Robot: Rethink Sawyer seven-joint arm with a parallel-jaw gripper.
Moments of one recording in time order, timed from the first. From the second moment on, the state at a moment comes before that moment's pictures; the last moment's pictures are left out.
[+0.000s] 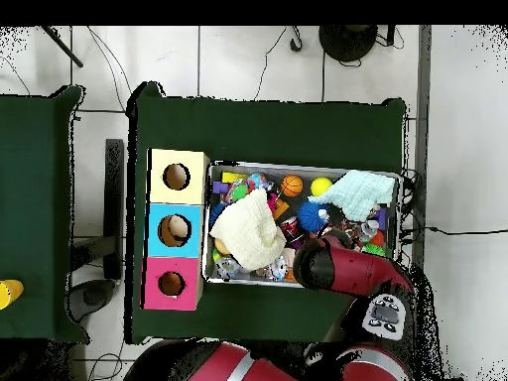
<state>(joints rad) -0.22 -0.38 -0.42 1.61 -0.20 0.07 2.14</state>
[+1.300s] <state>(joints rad) -0.22 -0.27 -0.44 1.61 -0.20 0.05 2.14</state>
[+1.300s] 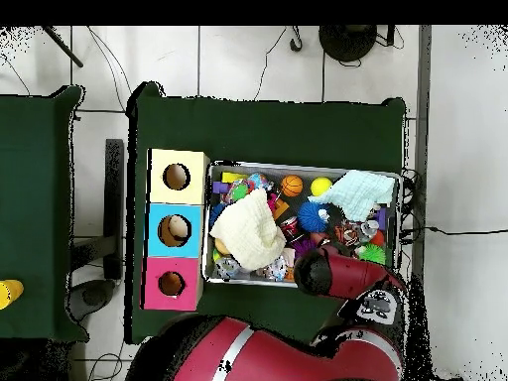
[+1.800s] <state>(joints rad) -0.25 -0.22 -0.46 1.61 -0.20 -0.04 2.14</state>
